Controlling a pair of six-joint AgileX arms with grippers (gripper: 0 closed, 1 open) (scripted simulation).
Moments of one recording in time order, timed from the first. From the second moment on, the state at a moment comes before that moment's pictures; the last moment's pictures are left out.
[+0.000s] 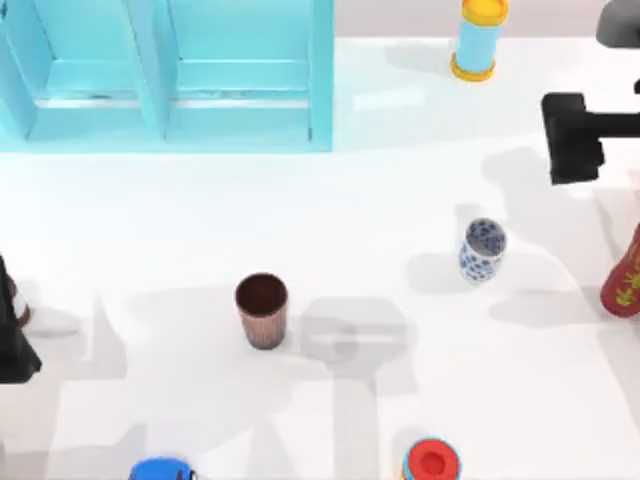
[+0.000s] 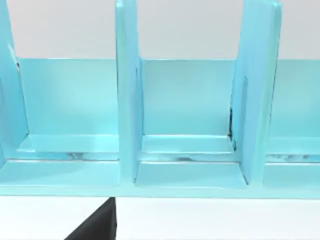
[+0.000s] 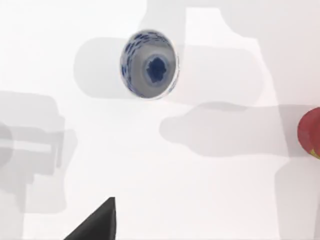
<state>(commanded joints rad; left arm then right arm) 0.00 0.00 0.00 0.00 0.00 0.00 0.31 1.54 1.43 -1.11 -0.02 0.25</state>
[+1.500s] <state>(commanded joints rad) 0.00 0.00 0.00 0.00 0.00 0.00 0.37 2.17 1.65 -1.04 0.00 0.39</state>
